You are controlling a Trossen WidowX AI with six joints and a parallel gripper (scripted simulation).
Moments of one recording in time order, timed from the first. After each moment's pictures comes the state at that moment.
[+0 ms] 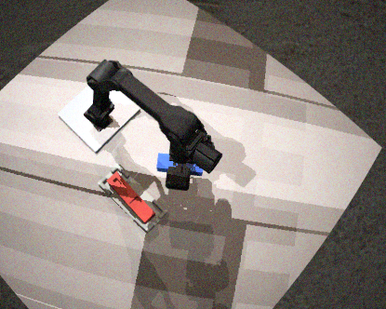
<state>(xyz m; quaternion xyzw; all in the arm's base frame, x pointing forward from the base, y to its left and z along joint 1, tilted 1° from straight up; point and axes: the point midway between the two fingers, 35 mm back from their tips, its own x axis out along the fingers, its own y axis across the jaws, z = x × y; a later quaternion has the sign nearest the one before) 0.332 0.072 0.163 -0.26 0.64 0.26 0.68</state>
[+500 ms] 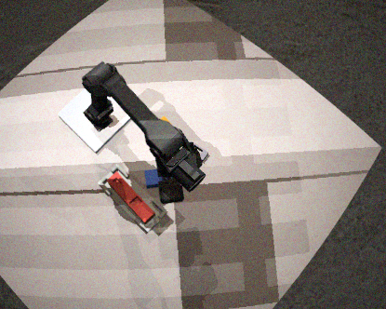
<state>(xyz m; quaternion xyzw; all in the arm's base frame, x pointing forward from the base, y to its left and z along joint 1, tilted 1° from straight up) 0.335 0.023 0.154 -0.34 0.61 0.33 0.64</state>
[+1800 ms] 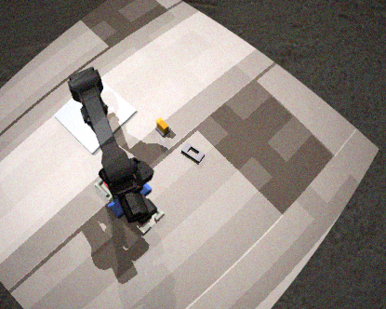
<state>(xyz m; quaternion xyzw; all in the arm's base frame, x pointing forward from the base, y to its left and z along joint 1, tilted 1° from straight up) 0.312 -0.089 0.131 -0.51 0.49 0.50 0.51</state>
